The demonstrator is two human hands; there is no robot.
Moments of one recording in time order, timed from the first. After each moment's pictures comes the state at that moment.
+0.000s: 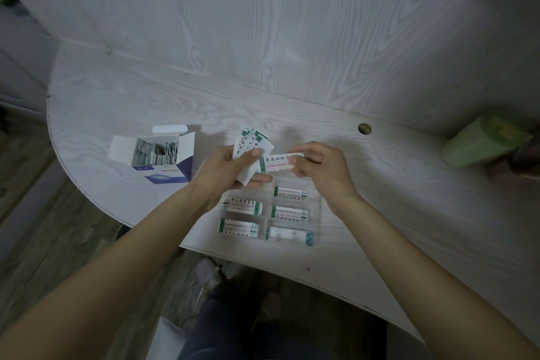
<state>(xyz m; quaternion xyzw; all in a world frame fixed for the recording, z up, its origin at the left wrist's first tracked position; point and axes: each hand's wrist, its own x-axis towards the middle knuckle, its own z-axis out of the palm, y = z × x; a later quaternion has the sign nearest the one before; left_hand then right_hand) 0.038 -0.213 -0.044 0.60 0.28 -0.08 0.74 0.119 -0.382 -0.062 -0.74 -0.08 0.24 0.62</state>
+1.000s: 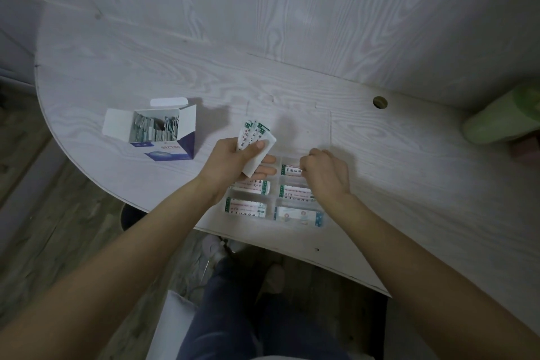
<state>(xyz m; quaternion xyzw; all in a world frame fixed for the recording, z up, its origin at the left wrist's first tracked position) 0.029 -0.215 -0.075 0.61 0.31 -0.08 0.73 0.120 -0.377 -0.158 -0.95 -0.29 0.13 -0.05</state>
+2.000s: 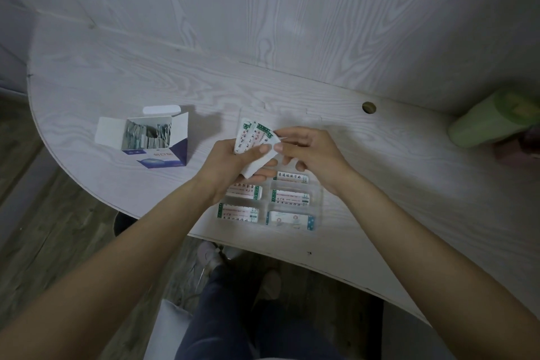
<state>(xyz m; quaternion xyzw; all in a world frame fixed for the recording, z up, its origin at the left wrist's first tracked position) 0.038 -0.221 -0.073 0.59 0.28 -0.08 0.75 0.125 -0.372 -0.072 -0.71 -0.10 0.35 0.60</state>
